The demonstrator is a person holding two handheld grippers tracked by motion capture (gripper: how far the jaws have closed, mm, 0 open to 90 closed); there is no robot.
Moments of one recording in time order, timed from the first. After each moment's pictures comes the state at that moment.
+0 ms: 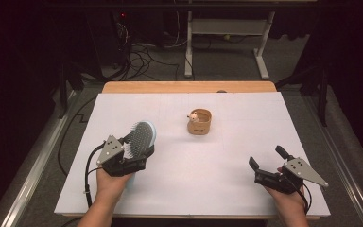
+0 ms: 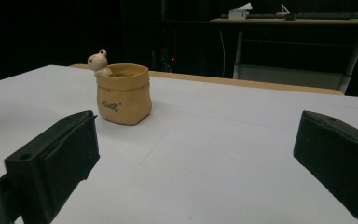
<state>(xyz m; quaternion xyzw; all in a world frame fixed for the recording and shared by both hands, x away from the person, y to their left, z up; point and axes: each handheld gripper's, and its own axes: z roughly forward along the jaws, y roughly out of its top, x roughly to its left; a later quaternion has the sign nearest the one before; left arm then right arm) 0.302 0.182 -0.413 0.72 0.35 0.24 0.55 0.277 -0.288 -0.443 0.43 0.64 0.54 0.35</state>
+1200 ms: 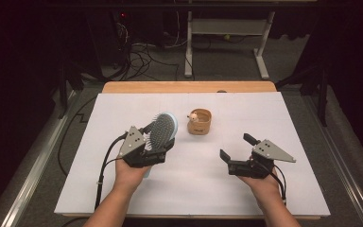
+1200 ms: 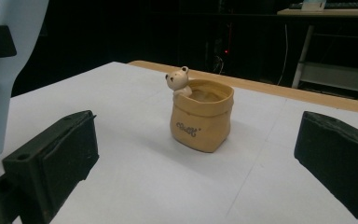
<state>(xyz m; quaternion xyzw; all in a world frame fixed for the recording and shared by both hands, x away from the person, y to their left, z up) 0.321 0.131 -0.397 0.73 0.29 0.24 0.57 0.309 -0.219 -0.416 0.37 0.69 0.56 0.27</state>
